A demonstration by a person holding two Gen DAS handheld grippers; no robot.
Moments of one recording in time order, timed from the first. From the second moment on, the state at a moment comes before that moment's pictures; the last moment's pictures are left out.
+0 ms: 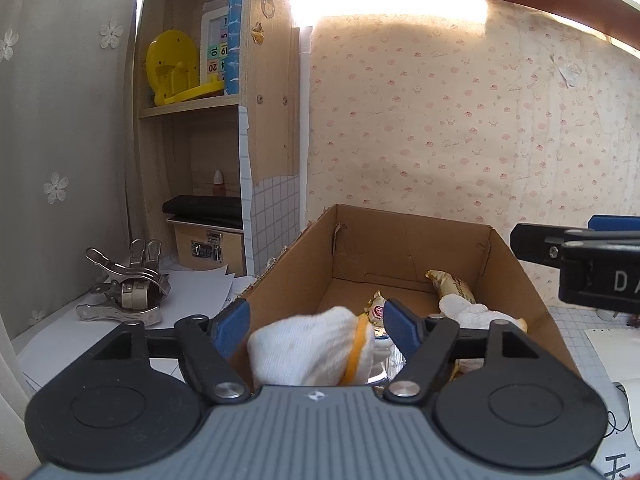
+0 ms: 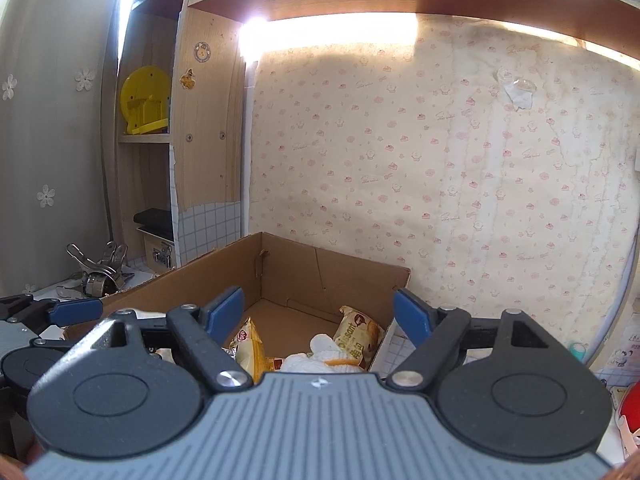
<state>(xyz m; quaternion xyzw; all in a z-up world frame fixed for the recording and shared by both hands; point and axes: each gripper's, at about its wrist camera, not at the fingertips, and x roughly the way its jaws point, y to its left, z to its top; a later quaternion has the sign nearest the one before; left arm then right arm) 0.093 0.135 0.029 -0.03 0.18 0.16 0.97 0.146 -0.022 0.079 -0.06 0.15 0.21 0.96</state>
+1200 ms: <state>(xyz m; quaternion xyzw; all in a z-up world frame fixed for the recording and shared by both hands) 0.061 0.089 0.048 -0.03 0.21 0.15 0.97 0.085 -0.093 0.073 -0.04 0.13 0.18 0.97</state>
